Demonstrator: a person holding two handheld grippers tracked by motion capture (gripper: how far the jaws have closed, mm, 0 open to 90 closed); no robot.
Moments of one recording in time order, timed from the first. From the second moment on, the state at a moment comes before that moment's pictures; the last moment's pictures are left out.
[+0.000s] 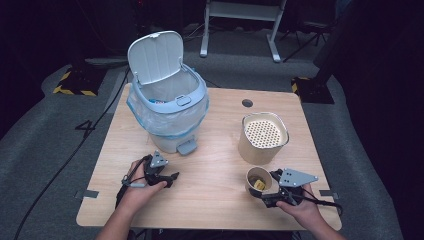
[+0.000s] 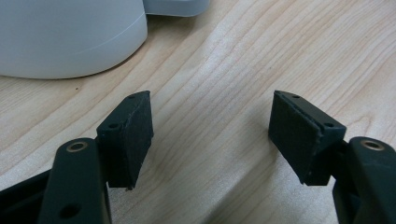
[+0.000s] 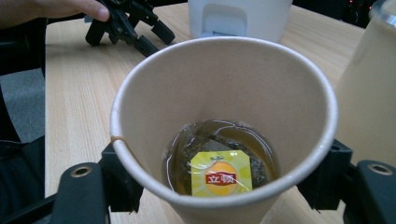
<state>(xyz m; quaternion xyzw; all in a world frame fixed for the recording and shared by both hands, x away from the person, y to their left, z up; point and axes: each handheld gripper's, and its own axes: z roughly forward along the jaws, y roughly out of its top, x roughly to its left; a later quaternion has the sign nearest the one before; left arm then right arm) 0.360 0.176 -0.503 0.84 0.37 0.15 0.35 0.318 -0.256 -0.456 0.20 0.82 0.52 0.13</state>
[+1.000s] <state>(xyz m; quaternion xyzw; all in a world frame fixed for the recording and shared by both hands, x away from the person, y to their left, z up) 0.361 0.175 -0.503 0.84 0.38 0.15 0.35 0.359 -0.275 -0.357 0.21 0.82 0.52 0.15</state>
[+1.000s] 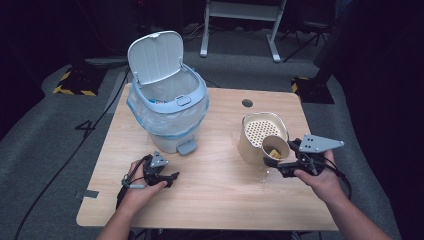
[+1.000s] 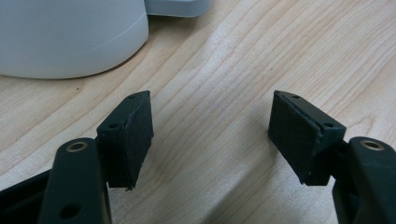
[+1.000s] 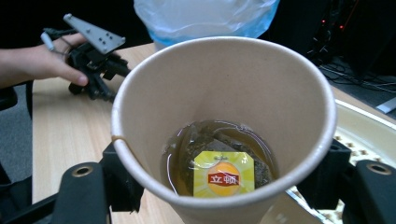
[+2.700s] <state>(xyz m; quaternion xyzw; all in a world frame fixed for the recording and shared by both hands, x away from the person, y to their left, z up) 0.361 0.175 -0.503 0.84 0.38 0.15 0.35 0.467 -0.303 -0.339 0.18 0.83 0.42 0.31</state>
